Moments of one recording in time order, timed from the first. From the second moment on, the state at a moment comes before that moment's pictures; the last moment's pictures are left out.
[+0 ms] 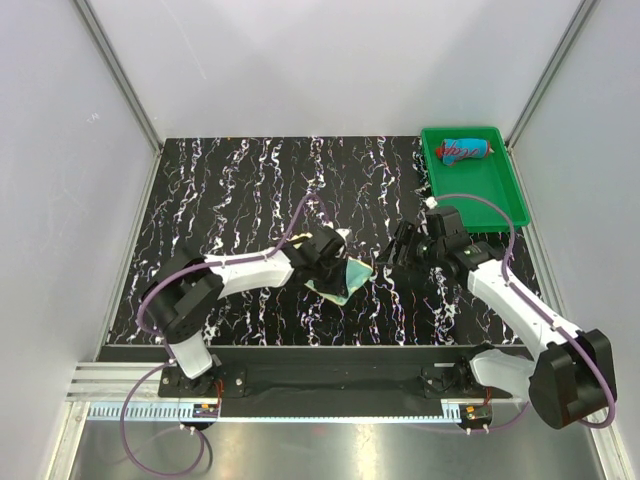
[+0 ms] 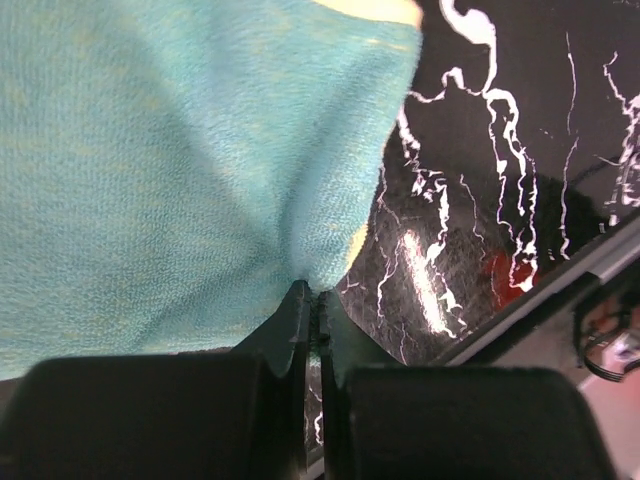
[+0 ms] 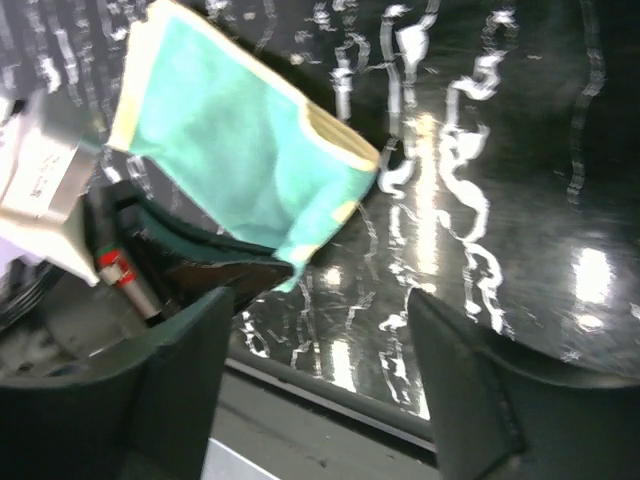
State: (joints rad) left arm -0.90 1.73 1.03 -0.26 0.17 -0.63; right arm 0.37 1.15 0.79 -0.47 -0.25 0.71
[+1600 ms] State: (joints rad) left arm -0.88 1.58 0.89 -0.20 0.15 -0.69; right arm 0.43 1.81 1.07 -0.50 -0.22 0.62
